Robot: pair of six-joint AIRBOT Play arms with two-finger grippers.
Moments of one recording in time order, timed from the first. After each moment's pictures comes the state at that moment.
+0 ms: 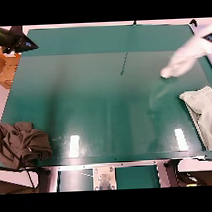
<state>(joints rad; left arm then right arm) 0.21 -1.63 2.05 0.85 -1.59 -1.49 -0.64 -1.49 1.75 -0.72 1.30 1.51</state>
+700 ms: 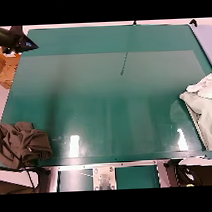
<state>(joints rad) 0.21 -1.63 2.05 0.85 -1.59 -1.52 -1.06 -1.49 1.78 -0.71 1.43 1.51</state>
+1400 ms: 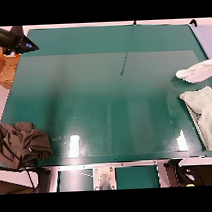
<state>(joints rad) 0.21 -1.63 2.05 0.85 -1.61 -1.52 -0.99 -1.57 1.78 -0.65 1.37 1.49</state>
